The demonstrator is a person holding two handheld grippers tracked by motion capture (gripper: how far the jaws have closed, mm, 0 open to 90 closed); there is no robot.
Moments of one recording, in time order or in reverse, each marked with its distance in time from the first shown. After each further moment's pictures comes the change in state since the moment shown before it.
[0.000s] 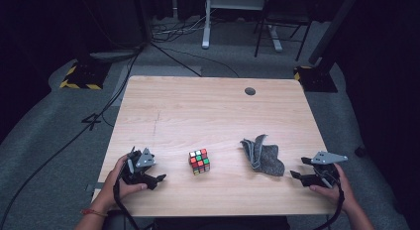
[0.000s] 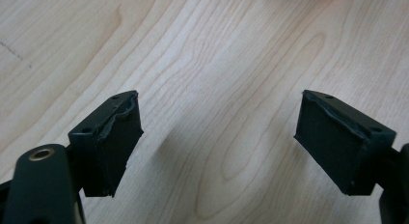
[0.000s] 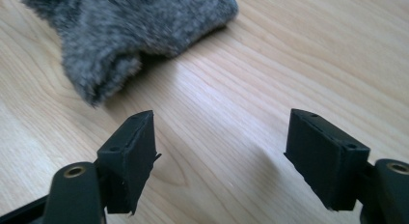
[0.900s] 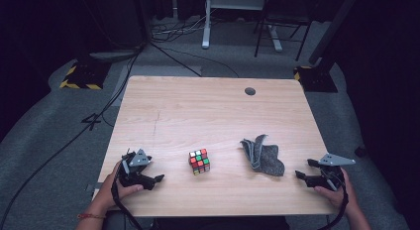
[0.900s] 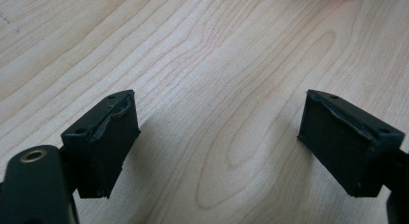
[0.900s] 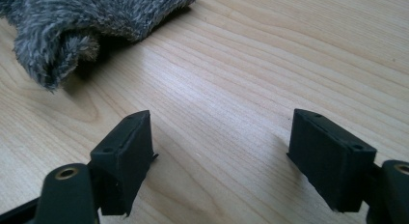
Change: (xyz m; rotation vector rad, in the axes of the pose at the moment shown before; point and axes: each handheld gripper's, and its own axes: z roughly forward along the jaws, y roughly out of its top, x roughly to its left) left arm 0.007 -0.017 0.005 -0.062 -0.041 -0.098; right arm -0.012 -0.022 -0.002 -0.033 -0.035 0.107
